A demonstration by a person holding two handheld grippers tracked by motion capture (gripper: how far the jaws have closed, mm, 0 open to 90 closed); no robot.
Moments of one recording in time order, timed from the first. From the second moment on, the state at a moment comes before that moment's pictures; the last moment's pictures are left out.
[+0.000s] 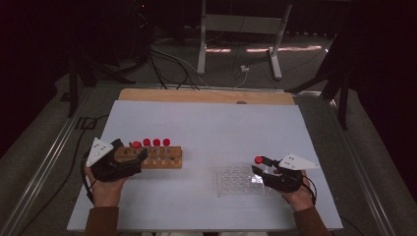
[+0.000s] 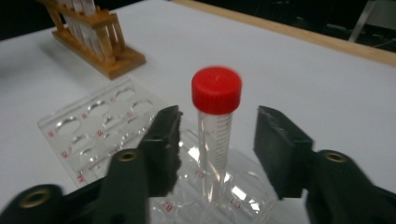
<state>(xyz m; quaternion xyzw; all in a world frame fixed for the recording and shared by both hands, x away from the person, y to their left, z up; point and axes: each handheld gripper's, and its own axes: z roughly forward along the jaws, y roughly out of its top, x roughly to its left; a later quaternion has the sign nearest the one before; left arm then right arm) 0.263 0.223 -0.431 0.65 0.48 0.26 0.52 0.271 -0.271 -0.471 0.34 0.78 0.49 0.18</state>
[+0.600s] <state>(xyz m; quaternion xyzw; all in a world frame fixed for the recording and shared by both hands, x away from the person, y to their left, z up) 0.259 0.188 -0.414 0.68 0.45 0.25 0.52 0.273 -0.265 -0.477 0.33 0.79 0.47 0.19</state>
